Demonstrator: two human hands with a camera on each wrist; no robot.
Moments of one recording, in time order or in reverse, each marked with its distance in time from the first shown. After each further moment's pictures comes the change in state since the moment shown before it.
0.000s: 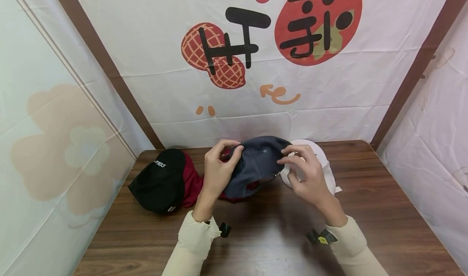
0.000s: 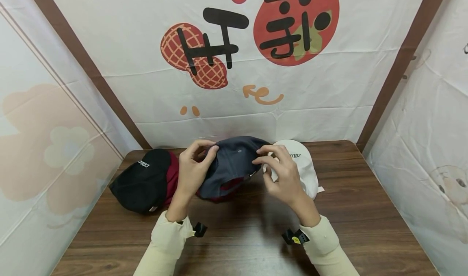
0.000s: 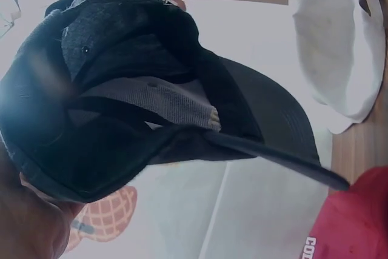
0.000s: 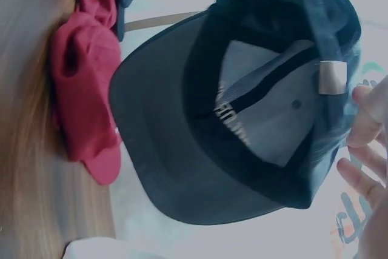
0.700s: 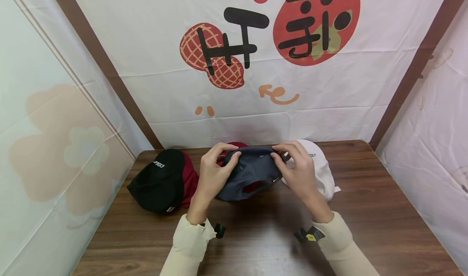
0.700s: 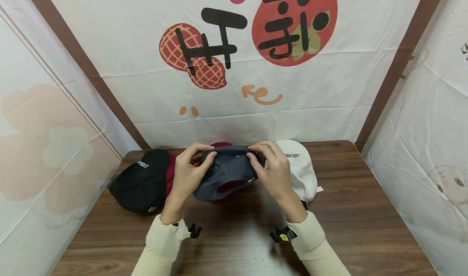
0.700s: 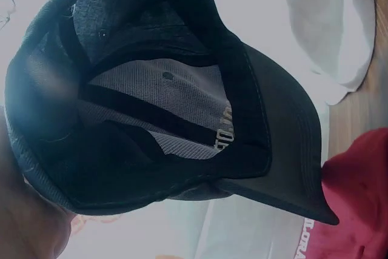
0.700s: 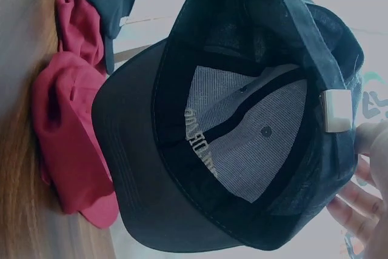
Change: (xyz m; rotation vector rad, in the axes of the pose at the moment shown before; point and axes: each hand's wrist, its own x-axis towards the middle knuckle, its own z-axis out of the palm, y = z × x) left_hand -0.006 -0.017 -0.013 0.104 -0.086 0.104; right_hand 0.012 -0.004 0.023 -0.048 0.104 0.233
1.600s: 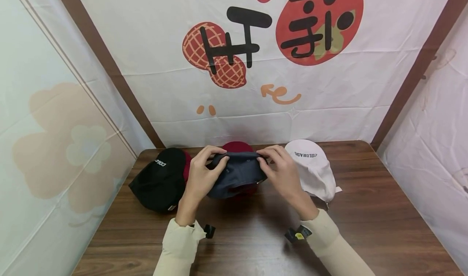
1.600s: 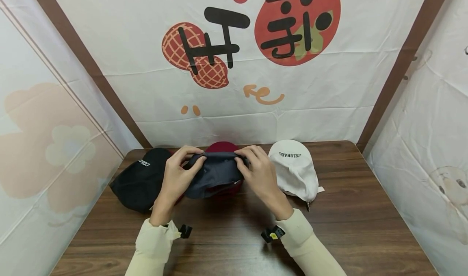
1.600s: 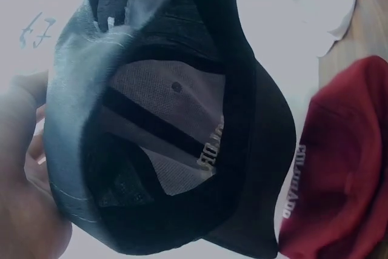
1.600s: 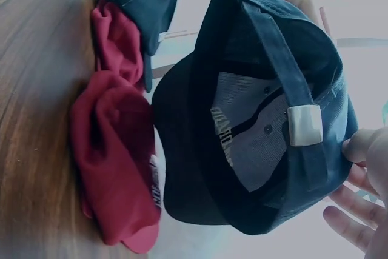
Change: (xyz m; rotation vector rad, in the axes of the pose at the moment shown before) left_hand -0.013 -0.024 -0.029 0.055 -0.035 -0.024; right_hand -0.011 0.000 0.039 -0.041 -0.123 0.023
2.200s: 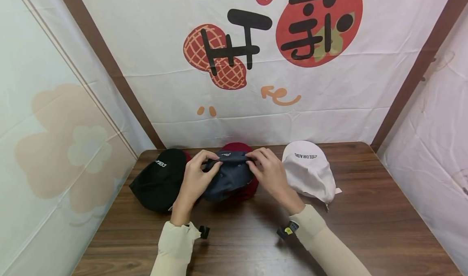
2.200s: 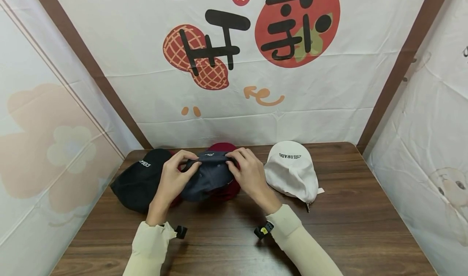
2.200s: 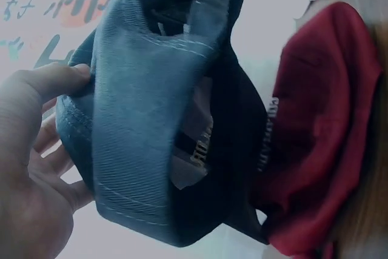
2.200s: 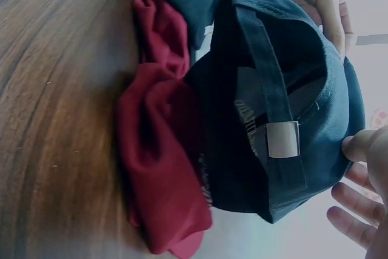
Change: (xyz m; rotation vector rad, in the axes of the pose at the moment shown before) left_hand -0.013 -0.032 -0.011 0.117 -0.048 -0.059; right_hand -0.005 0.014 0.038 -0.121 -0.106 0.008
